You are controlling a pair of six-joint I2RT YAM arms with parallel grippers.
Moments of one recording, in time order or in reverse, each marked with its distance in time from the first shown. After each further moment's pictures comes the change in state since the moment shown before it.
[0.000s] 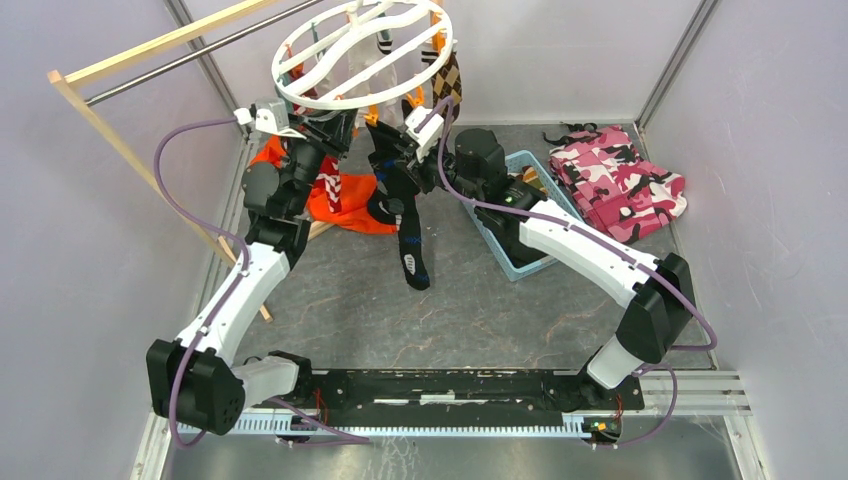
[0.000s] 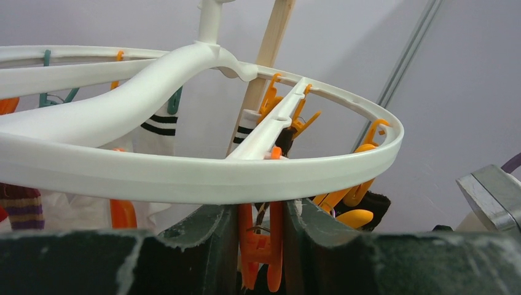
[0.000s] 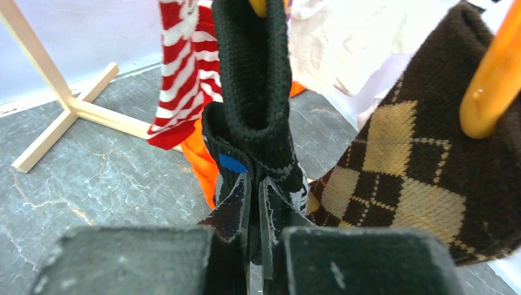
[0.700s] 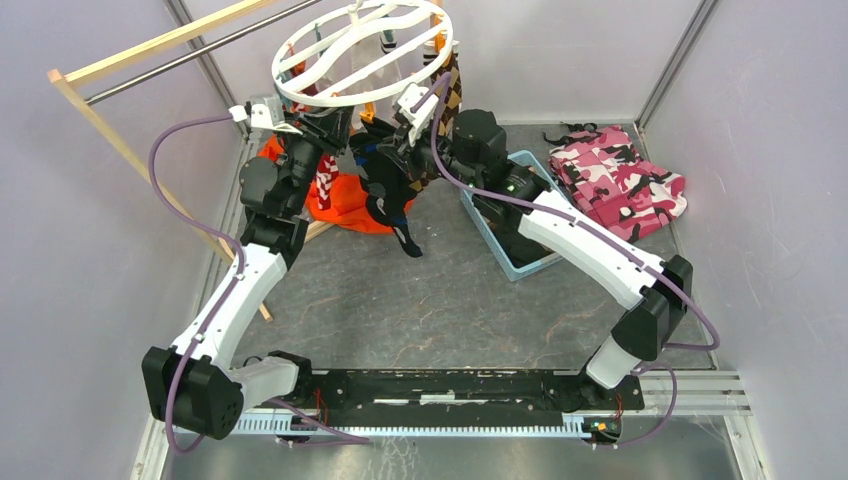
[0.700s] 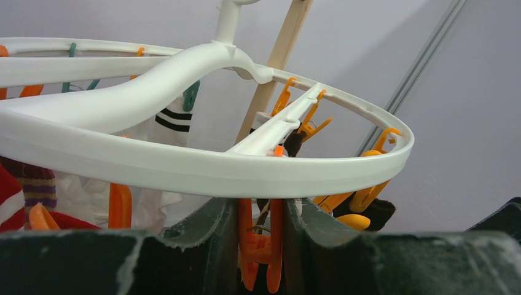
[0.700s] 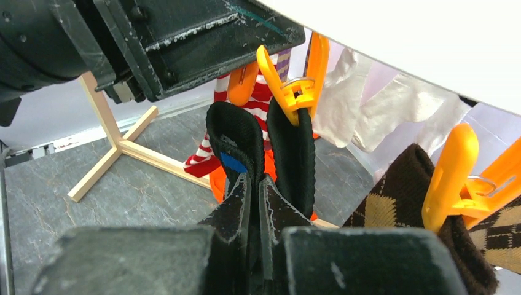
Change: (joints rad) left arm -0.010 -0.021 0.042 -0.114 -0.070 -0.035; right arm 0.035 0.018 0.190 -0.093 -0.064 0.026
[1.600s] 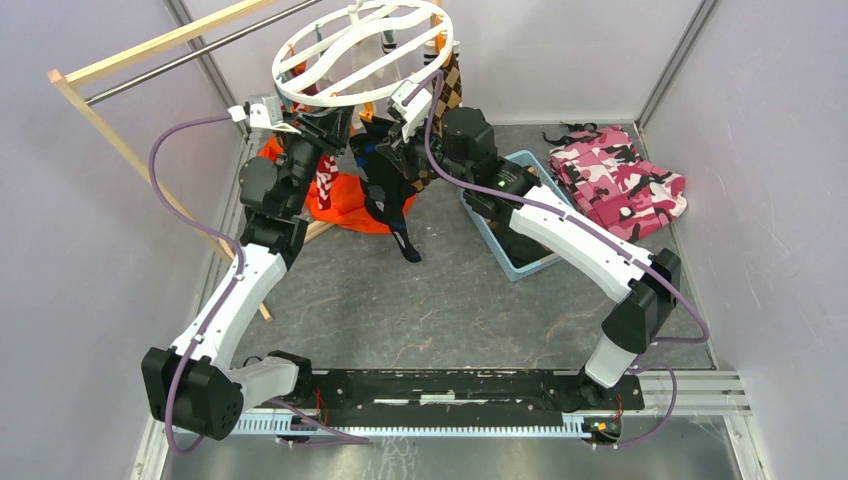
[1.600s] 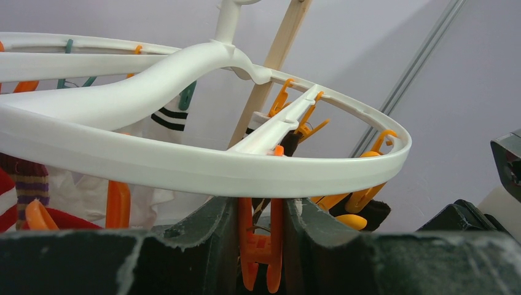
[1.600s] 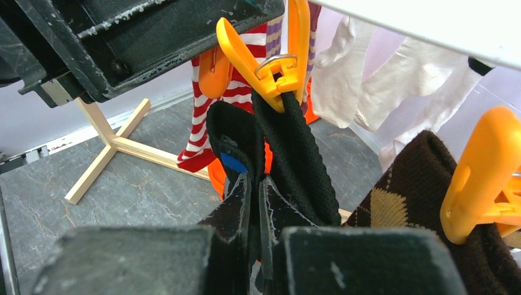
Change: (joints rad) left arm 0.000 -0.003 0.002 -0.006 0.001 -0.031; right arm 0.007 0.065 0.068 -0.055 0.067 0.057
